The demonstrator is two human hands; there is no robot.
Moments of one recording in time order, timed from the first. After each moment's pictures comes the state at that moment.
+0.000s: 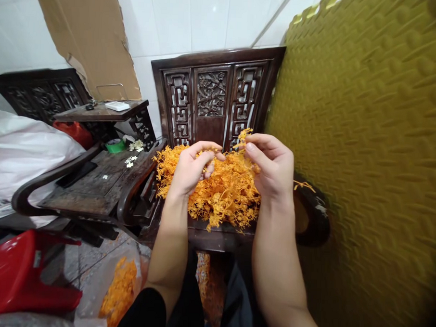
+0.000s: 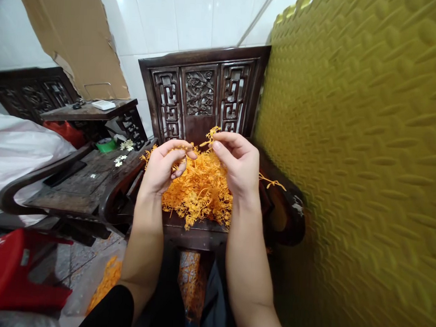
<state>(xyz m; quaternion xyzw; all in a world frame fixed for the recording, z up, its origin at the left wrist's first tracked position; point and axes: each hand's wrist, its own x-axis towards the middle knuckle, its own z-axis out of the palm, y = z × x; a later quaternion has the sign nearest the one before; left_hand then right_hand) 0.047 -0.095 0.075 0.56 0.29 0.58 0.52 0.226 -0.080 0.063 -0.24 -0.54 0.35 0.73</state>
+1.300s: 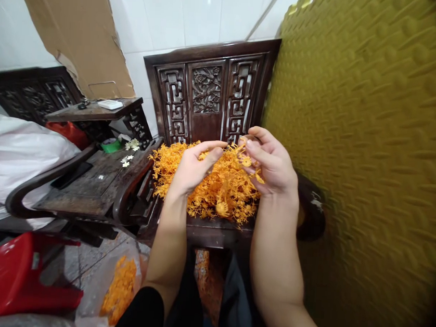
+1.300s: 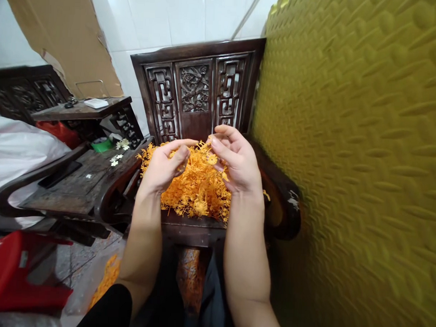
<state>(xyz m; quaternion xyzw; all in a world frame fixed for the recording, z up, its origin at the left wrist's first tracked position) 0.060 -0.093 0.069 0.62 0.31 0.54 0.47 0.238 -0.085 0.069 -0.21 -0.49 0.53 0.66</state>
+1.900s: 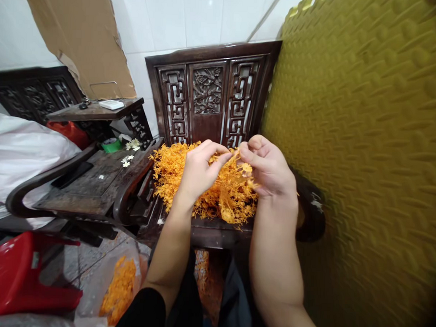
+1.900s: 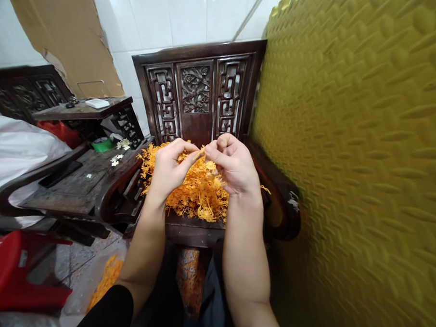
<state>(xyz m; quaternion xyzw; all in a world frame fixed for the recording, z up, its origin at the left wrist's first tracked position) 0.070 -0.097 0.070 0.77 0.31 0.55 0.09 0.230 -0.089 0.072 -0.23 -0.49 0.56 0.63</state>
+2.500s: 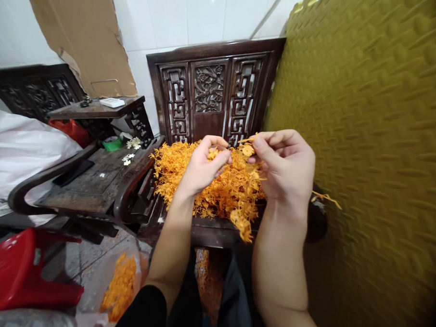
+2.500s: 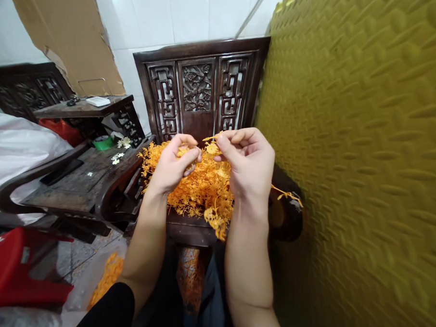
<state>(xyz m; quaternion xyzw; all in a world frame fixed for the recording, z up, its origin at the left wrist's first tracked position) 0.079 -0.095 0.066 0.60 0.28 0.57 0.49 0.236 -0.098 0.073 -0.26 -0.49 0.35 0.75</state>
